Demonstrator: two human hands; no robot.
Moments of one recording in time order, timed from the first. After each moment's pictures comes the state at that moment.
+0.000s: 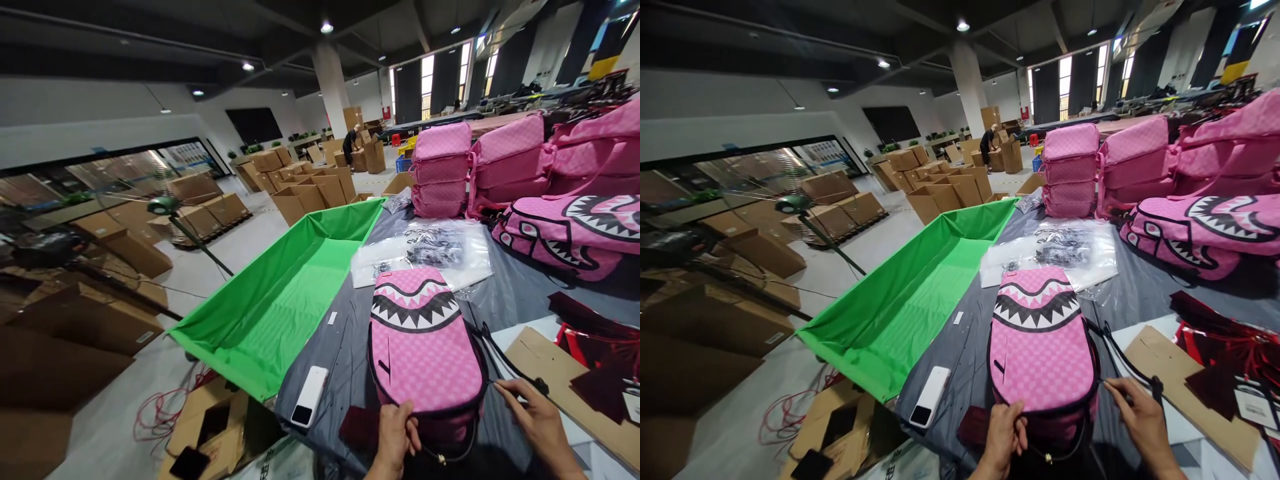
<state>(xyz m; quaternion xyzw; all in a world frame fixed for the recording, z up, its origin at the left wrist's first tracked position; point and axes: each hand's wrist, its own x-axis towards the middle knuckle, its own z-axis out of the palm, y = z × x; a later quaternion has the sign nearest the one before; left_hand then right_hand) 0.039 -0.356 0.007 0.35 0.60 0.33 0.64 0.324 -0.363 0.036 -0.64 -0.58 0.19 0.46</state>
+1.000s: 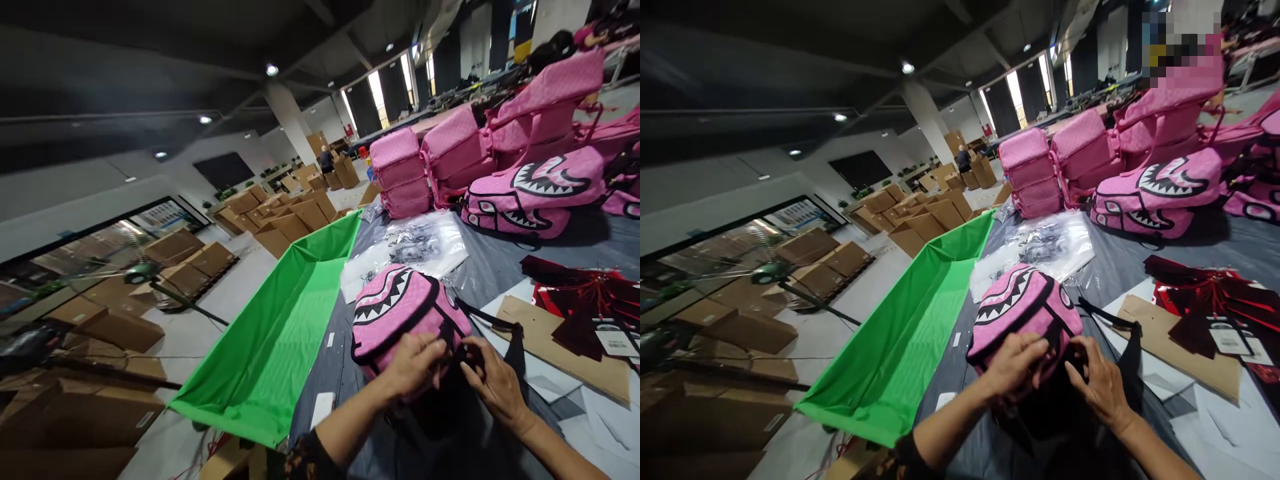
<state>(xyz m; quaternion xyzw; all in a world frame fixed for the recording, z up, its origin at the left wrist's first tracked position) 0.092 -0.283 0.194 0.68 0.34 0.17 0.63 0.263 -0.368 0.092 -0.63 -0.60 0.09 0.49</state>
